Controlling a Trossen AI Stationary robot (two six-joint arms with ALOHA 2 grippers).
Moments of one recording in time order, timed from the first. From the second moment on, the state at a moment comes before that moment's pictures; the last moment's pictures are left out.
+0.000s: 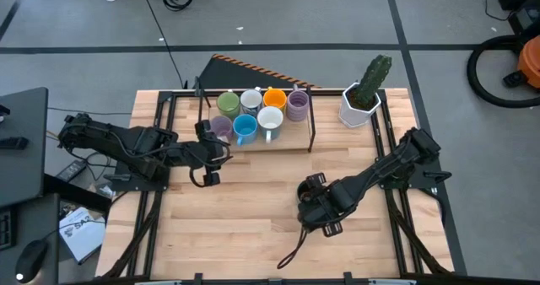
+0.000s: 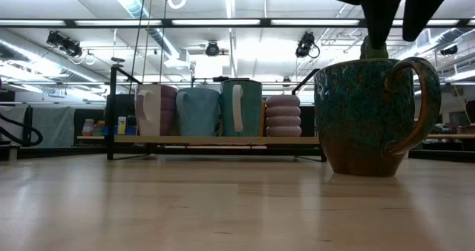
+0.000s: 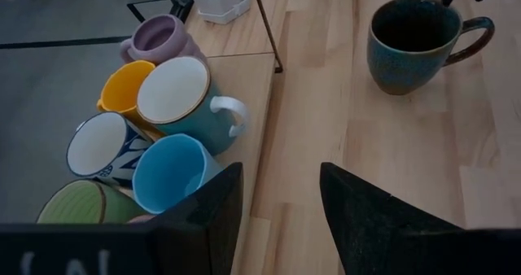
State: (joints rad) left arm -0.27 1.16 1.20 -0.80 -0.54 -0.14; right arm 0.52 1.81 1.57 -1.26 0.19 0.24
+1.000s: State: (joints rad) left arm -0.27 1.16 1.20 -0.80 -0.54 -0.12; right arm 0.44 1.81 1.39 -1.11 0.15 -0.05
